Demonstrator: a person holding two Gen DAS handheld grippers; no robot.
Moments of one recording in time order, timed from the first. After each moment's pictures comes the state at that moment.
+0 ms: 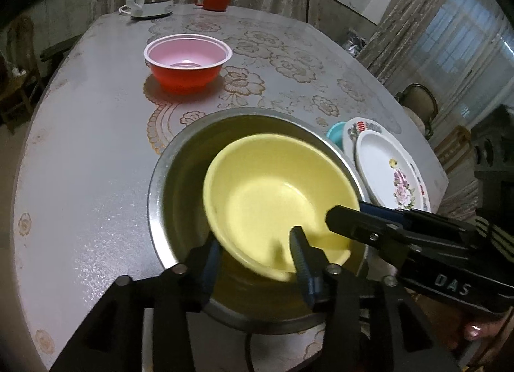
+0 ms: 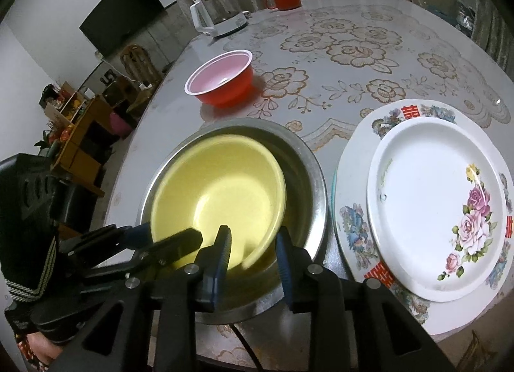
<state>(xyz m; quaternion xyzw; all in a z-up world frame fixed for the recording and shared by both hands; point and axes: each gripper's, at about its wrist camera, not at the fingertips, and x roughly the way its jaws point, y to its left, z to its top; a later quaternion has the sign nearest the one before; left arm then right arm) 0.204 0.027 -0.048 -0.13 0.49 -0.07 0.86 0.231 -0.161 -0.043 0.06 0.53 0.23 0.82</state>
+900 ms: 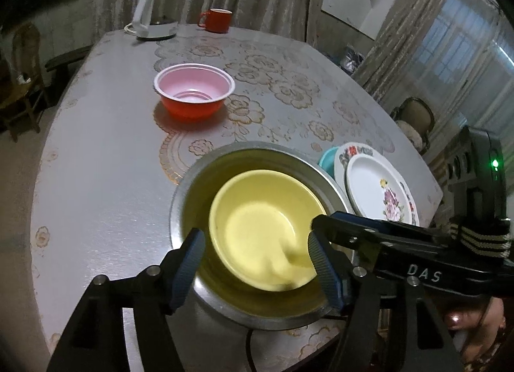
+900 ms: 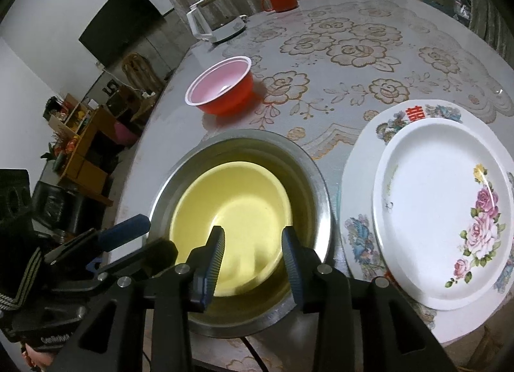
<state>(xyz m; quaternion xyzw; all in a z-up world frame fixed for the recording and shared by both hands) 0.196 0.041 -0.019 -0.14 0.46 -0.06 0.88 0.239 -0.163 -0.041 0.09 0.52 0.24 0.81</state>
